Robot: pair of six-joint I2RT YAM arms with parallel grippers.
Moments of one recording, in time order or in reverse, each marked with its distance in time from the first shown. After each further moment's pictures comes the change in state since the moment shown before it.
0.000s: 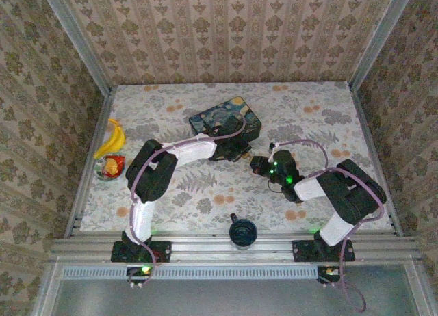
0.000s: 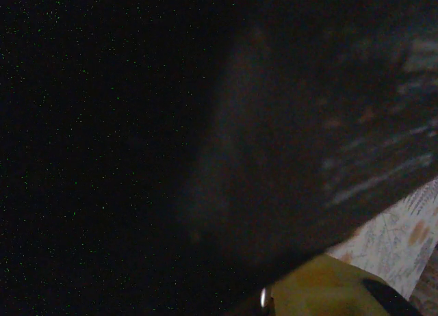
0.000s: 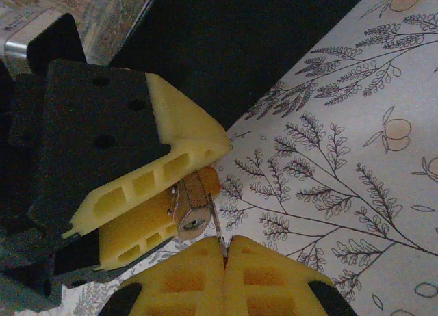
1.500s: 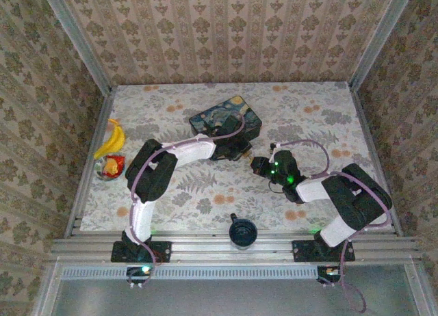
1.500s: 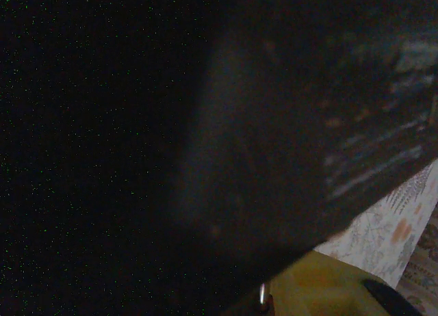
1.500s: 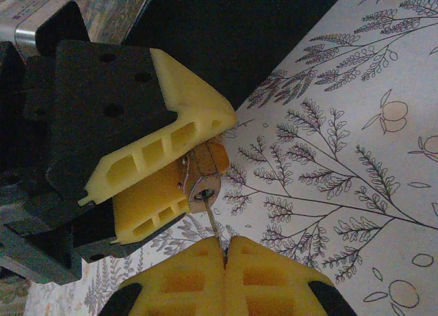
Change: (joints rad) left arm 0.006 -0.002 -0.016 0.051 0.018 -0.013; right arm 0.002 -0.050 0.000 -0.072 -0.008 0.023
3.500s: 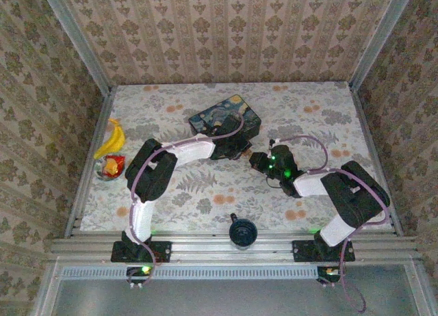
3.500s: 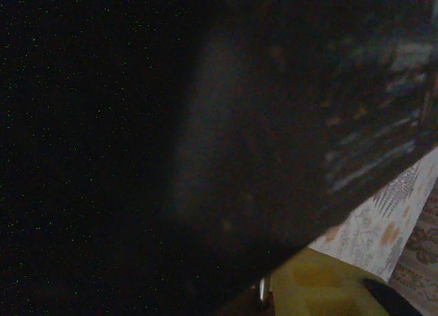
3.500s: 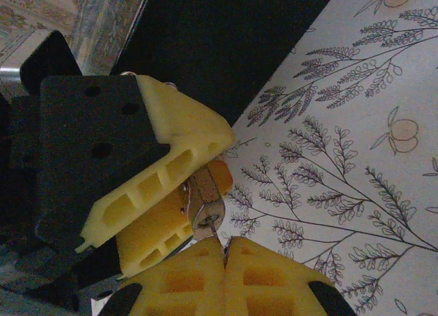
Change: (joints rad) left arm 0.006 0.000 -0.005 0.026 0.008 -0.013; right arm -0.013 0.023 0.086 -0.091 0.011 0.066
